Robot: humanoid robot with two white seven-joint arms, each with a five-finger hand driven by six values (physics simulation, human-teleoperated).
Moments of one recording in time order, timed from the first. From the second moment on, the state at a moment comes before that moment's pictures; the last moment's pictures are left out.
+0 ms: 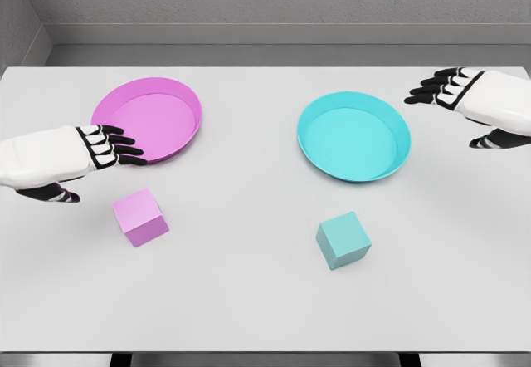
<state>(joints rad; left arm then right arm) -0.58 1.28 -0.82 -1.75 -0.31 -0.61 -0.12 -0.36 -0.96 0.17 -1.68 0.31 -0.61 0.57</state>
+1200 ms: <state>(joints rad) -0.57 1.15 -0.87 -1.71 -0.46 -0.61 -0.23 -0.60 -0.92 0.50 -1.76 0.28 -0.61 0.61</state>
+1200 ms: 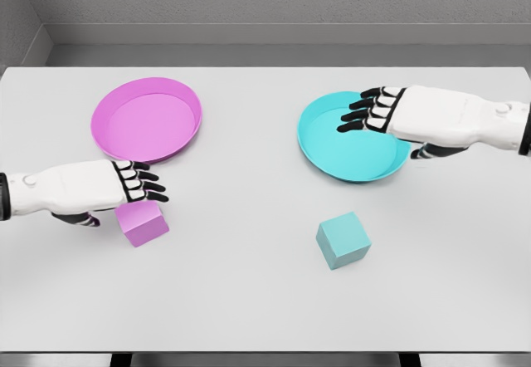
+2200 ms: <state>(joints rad) -0.58 1.09 -0.90 -1.67 -0.54 -0.61 -0.22 -0.85 -0.93 0.97 -1.76 0.32 -0.61 0.61</state>
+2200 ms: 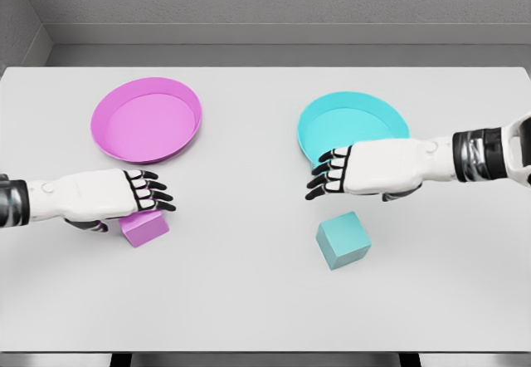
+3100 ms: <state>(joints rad) -0.59 1.08 -0.92 -1.67 -0.55 -0.61 -0.23 -0.91 -0.92 1.19 -1.76 0.32 -0.61 0.61</state>
